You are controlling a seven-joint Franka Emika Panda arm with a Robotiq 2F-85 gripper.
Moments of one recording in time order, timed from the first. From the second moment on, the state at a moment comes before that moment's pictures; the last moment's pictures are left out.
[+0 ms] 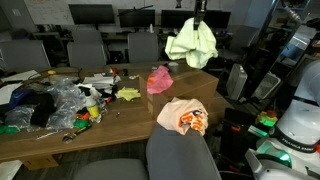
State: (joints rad) arm -0.01 -0.48 -0.05 -2.18 -0.29 1.88 -0.42
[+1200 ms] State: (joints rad) arm 0.19 -0.46 -0.02 -2.14 -0.07 1.43 -0.77
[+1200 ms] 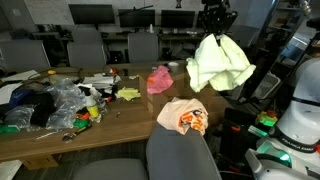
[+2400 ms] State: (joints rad) arm 0.21 -0.43 0.06 -2.19 0.01 1.68 -0.79
